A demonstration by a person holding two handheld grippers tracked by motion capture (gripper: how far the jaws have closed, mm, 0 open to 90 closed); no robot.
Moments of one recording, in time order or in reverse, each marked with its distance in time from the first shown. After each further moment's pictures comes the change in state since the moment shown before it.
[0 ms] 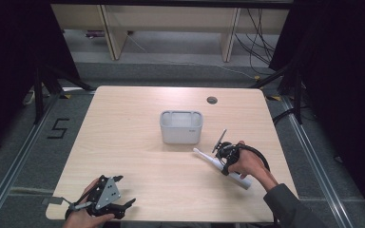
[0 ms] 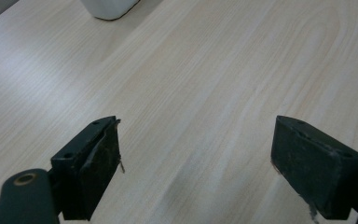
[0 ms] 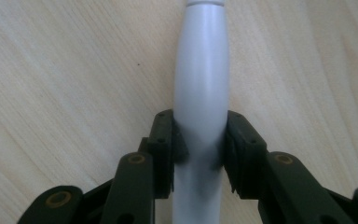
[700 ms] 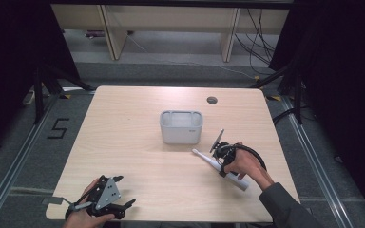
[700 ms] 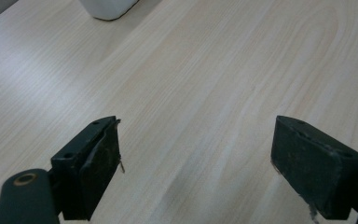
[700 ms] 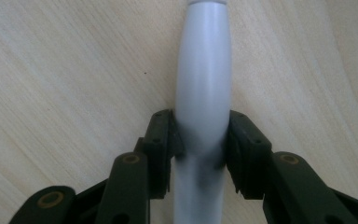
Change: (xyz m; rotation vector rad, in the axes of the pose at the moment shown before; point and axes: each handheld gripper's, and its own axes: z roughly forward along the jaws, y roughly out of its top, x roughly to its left) left arm 0.000 0.001 -0.002 0.010 0.006 0.009; right arm 0.003 0.008 0.008 0.038 0.021 0.038
